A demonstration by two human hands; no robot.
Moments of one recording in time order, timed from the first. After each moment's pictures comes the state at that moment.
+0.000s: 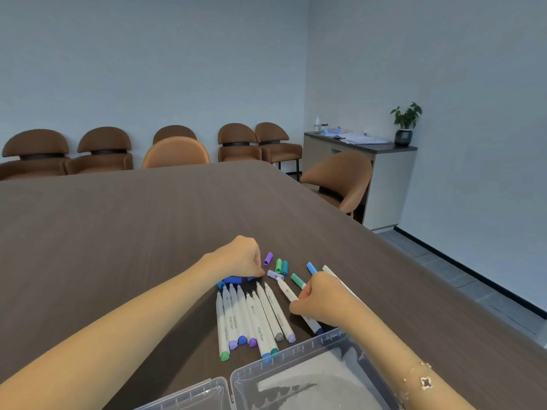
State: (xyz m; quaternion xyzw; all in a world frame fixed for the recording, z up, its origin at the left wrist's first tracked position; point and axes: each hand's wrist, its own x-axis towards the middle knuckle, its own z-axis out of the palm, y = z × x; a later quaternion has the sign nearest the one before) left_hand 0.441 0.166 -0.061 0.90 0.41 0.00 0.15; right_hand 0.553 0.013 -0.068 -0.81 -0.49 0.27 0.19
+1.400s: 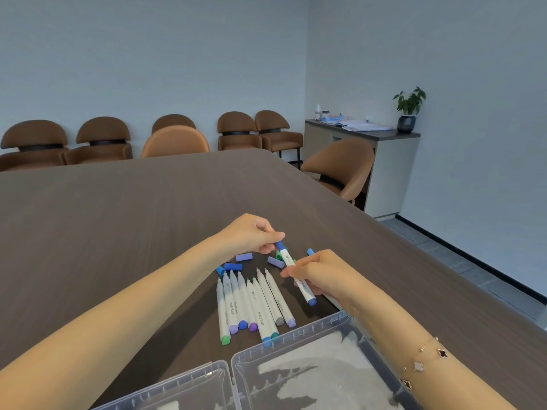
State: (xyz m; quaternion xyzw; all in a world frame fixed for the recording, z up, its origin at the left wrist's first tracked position) left_hand 0.450 0.145 -0.044 0.81 0.42 0.17 0.38; right_hand 0.551 0.014 -0.055 -0.76 -0.40 0.37 0.35
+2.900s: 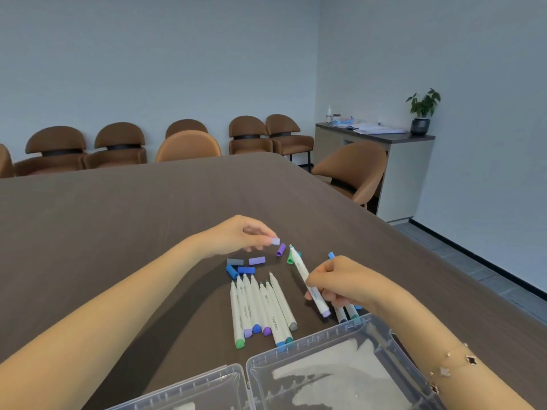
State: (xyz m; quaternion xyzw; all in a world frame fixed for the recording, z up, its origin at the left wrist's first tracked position) left_hand 0.402 0.175 -0.039 0.88 0.30 0.14 0.36; right_hand 0.560 0.003 -0.046 -0.73 -0.44 0.43 0.29
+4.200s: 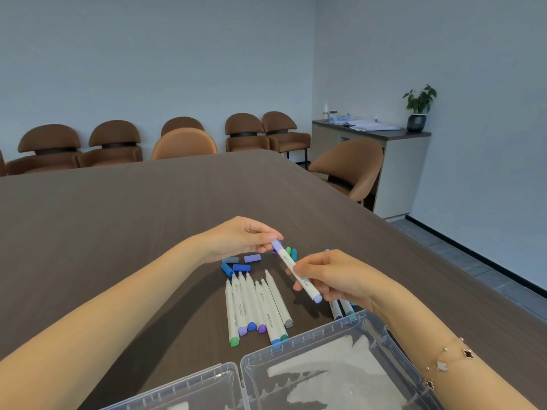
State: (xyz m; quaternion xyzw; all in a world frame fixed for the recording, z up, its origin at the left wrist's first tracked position) left_hand 0.416 0.159 -0.043 0.81 0.34 0.15 0.46; right_hand 0.558 0.000 -0.043 -0.68 -0.46 0.46 0.34
